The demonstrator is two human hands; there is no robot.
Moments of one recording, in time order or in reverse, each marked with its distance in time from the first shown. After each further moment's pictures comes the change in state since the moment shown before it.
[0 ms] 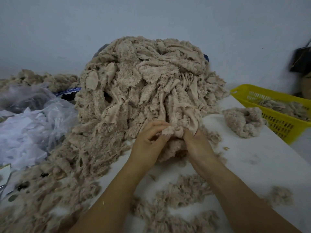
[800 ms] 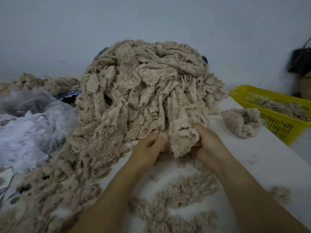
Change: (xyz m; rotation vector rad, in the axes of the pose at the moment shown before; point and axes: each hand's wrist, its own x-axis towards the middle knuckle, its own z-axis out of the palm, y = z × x) left_hand -0.002 -0.012 -0.008 0.120 -0.123 -0.315; right_hand 0.004 -0.030 -0.018 0.321 0.118 0.281
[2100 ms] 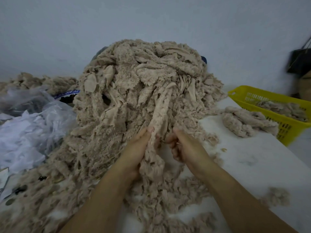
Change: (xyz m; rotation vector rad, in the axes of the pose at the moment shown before) left_hand 0.001 0.016 -0.009 -0.786 -0.062 -0.228; right_hand -0.010 0.027 0.014 -0.441 -0.211 -0.036
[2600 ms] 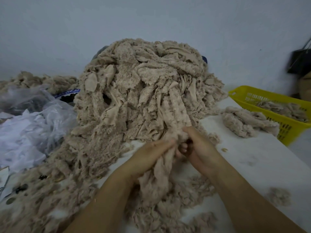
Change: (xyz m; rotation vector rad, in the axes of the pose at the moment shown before) left_hand -0.009 0.001 0.009 0.606 -0.224 -0.060; right_hand 0.001 -0.009 -0.011 0.329 0.037 -0.009
